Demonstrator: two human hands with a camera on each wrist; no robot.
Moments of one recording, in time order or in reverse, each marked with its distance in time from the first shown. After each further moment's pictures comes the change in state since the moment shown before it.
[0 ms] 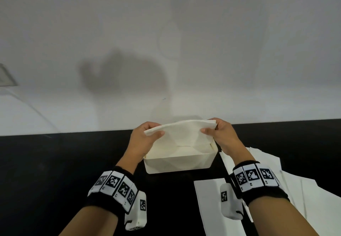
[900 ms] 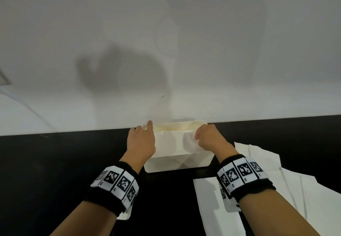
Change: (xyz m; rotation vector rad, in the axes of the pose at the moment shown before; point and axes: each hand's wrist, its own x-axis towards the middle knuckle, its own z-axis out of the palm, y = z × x) left_hand 0.008 -0.001 0.008 1.548 -0.099 0.179; right_hand 0.008 -0.002 0.031 -1.217 -0.226 0.034
